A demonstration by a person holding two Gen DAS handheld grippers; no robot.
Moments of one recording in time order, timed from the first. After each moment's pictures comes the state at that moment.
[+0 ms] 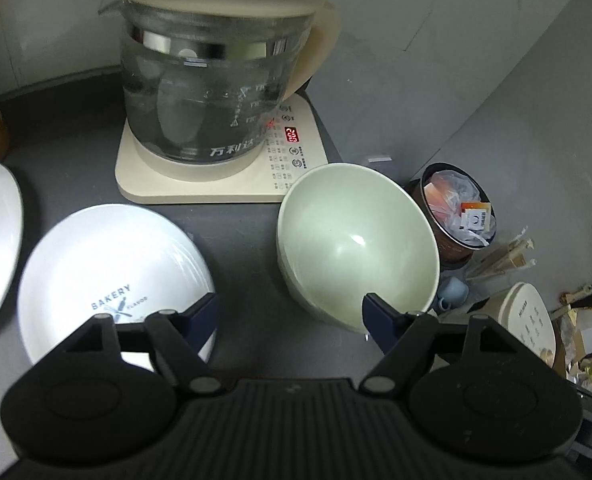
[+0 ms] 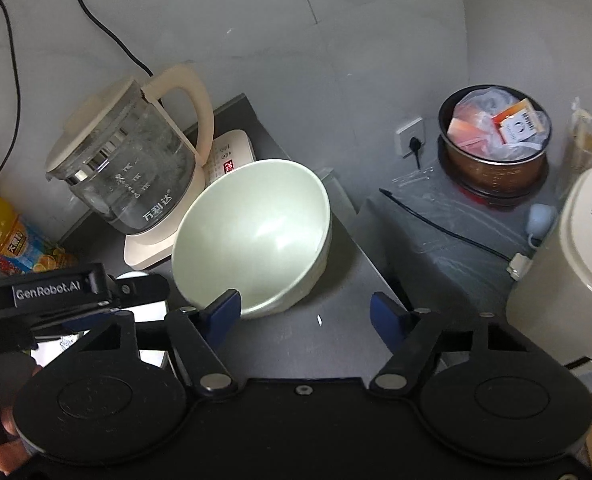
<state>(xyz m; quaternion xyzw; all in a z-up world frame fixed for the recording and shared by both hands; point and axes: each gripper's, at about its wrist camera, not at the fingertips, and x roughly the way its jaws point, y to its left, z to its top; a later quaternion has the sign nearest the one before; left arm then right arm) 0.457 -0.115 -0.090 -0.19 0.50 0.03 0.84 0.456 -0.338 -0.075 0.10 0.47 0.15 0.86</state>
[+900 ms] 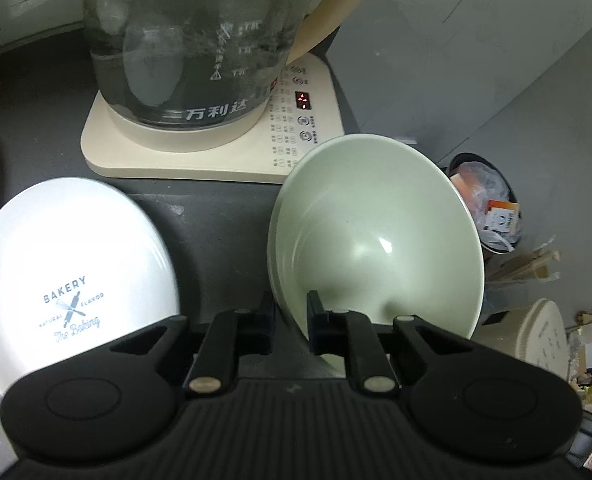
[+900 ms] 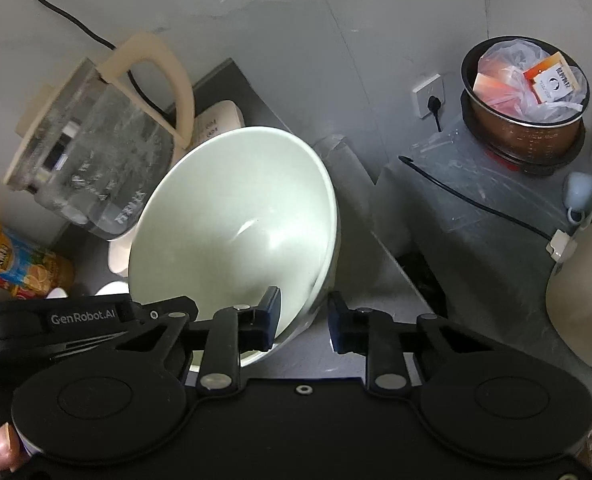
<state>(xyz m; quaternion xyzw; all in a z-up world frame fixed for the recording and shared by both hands) 0.490 -0.128 -0.131 -0.21 0.54 0.06 0.81 0.498 -0.331 -0.115 0.13 0.52 0.16 0.83</state>
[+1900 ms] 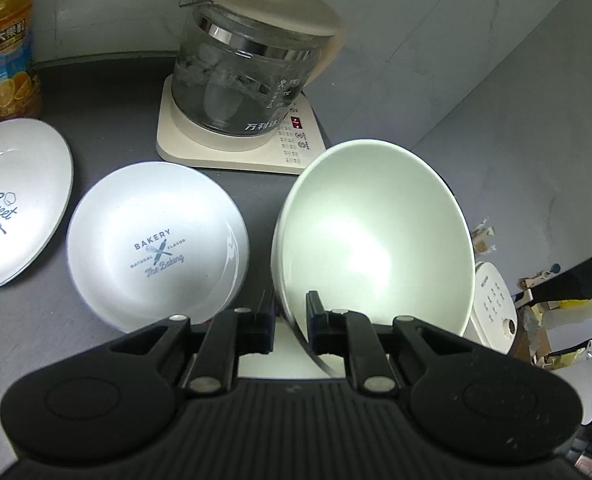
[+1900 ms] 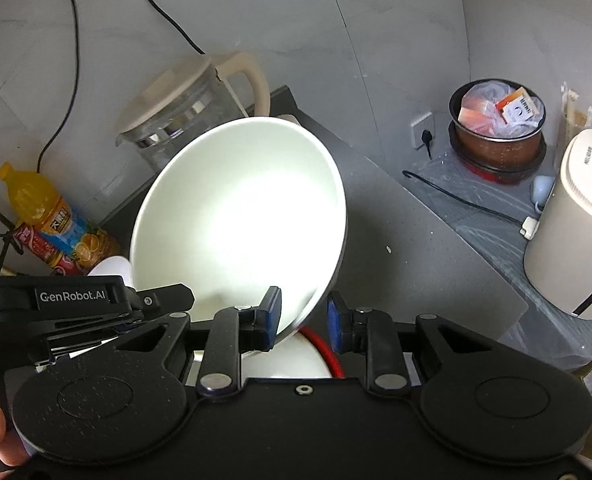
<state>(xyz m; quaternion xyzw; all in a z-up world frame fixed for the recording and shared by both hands) 0.374 -0.076 -0.060 -0.22 0.49 -0.01 0.84 0.354 -0.286 -0.044 0.11 0.45 0.13 0.88</state>
